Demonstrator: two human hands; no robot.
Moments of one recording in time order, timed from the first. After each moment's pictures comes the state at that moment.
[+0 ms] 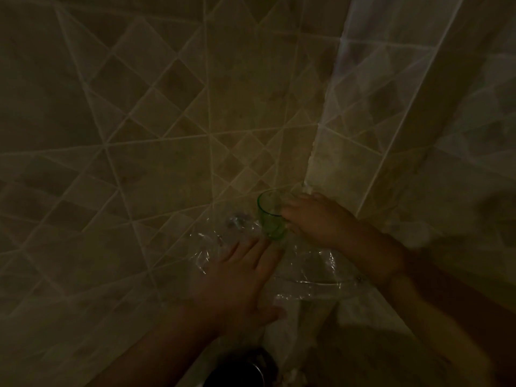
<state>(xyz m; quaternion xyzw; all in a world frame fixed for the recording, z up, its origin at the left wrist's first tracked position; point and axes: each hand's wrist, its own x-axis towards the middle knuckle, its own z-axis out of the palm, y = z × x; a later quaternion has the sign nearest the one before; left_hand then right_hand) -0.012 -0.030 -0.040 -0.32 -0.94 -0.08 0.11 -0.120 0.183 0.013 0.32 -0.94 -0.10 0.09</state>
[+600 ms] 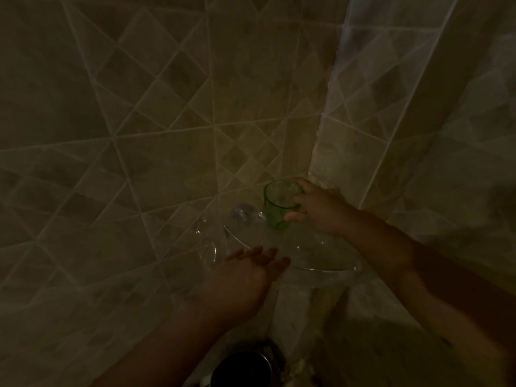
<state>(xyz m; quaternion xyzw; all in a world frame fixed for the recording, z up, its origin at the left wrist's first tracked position) 0.004 -0.027 -0.026 -0.31 -0.95 -0.05 0.02 -0.119 0.181 0.012 0.21 -0.98 0.06 0.02</state>
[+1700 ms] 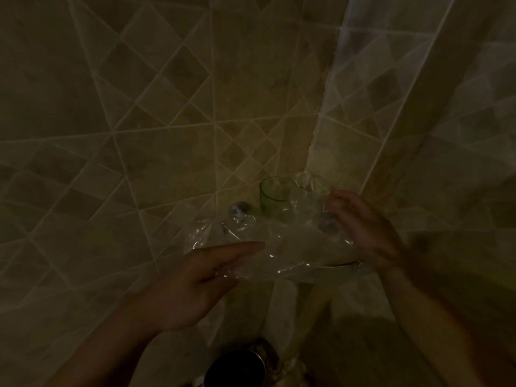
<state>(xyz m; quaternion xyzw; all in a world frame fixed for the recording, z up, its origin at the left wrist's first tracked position) 0.038 -0.089 0.023 -0.29 -0.81 -0.51 -0.05 -0.037 0.208 0.017 -0.01 -0.78 0.62 0.08</state>
